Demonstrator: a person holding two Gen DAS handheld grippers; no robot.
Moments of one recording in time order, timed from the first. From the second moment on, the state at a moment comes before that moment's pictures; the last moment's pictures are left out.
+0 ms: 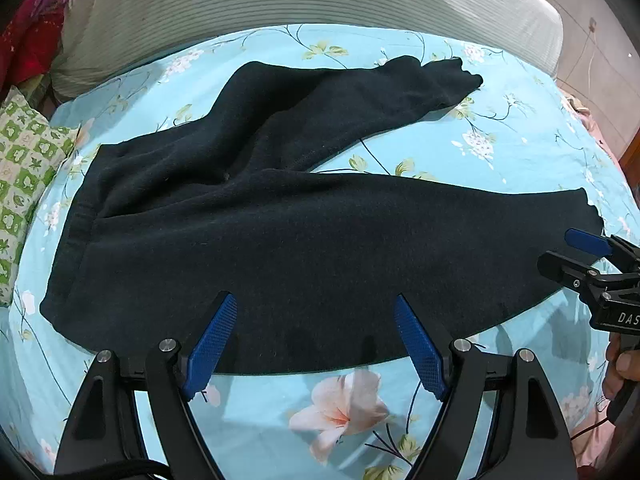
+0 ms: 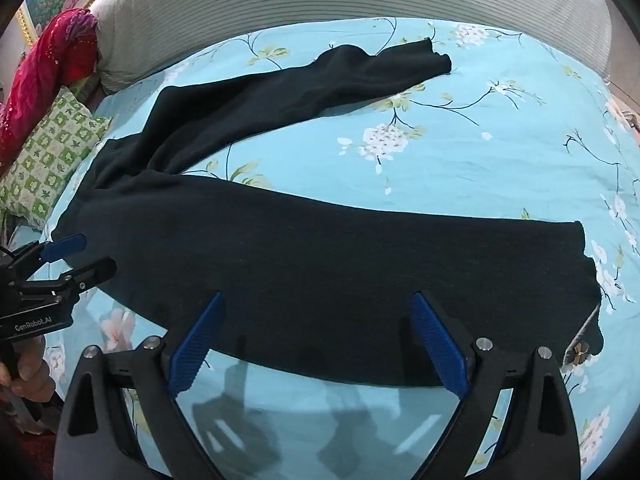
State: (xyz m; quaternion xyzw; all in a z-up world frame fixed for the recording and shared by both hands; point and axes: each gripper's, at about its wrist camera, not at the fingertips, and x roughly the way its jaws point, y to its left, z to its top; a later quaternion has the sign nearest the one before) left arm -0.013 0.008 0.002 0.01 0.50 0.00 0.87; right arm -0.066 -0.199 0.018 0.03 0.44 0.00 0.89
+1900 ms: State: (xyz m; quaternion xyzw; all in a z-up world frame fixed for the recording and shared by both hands) left arm -0.006 0.006 -0.003 0.02 0.51 -0.02 0.86; right arm -0.068 -0.208 0.019 0.05 0.45 -0.01 0.89
